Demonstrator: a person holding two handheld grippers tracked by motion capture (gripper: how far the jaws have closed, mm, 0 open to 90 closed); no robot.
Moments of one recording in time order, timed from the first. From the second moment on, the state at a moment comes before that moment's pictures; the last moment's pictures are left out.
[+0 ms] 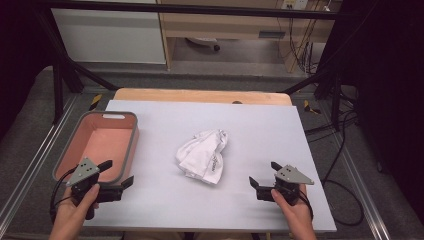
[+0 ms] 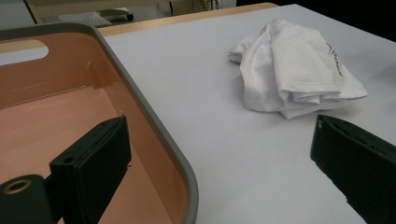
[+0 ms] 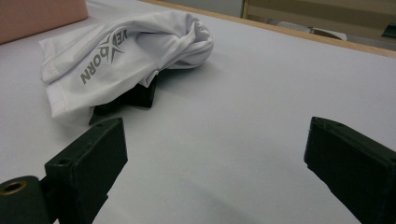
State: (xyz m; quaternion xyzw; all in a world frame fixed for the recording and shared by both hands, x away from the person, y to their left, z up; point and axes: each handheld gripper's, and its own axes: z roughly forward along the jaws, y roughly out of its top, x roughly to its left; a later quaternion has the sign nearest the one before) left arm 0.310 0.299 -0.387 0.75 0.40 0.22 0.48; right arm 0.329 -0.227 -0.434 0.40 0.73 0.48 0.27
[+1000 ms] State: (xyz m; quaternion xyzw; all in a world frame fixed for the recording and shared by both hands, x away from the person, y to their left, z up) left arm 0.316 0.291 -0.403 0.77 0.42 0.23 0.43; right arm 0.333 -0.224 -0.444 0.42 0.75 0.44 0.27
